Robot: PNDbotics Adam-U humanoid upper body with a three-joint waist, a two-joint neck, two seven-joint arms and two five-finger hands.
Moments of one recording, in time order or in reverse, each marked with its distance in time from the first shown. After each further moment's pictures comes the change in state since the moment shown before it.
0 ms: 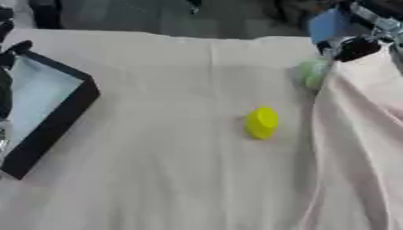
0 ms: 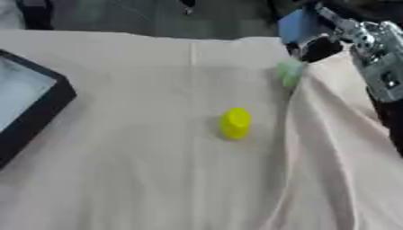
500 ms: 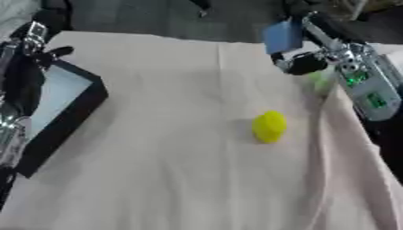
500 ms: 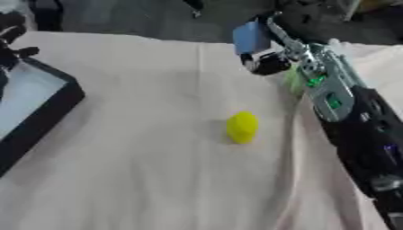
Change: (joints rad) left arm -0.043 0.000 -0.073 -0.045 -0.033 0.132 -0.143; right arm 0.029 0.162 0.021 -0.037 0.054 -0.008 -0.088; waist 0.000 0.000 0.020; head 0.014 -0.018
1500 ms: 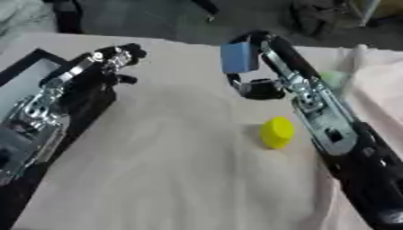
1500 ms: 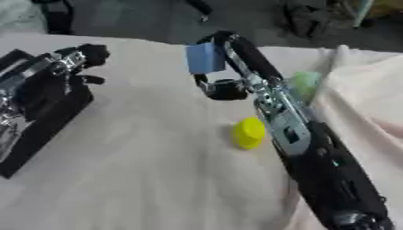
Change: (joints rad) left arm -0.112 -0.001 -0.153 0.014 -0.084 0.236 -0.328; right arm 0.071 0.179 0.073 -0.093 -0.058 -0.123 -0.152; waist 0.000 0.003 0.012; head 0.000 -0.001
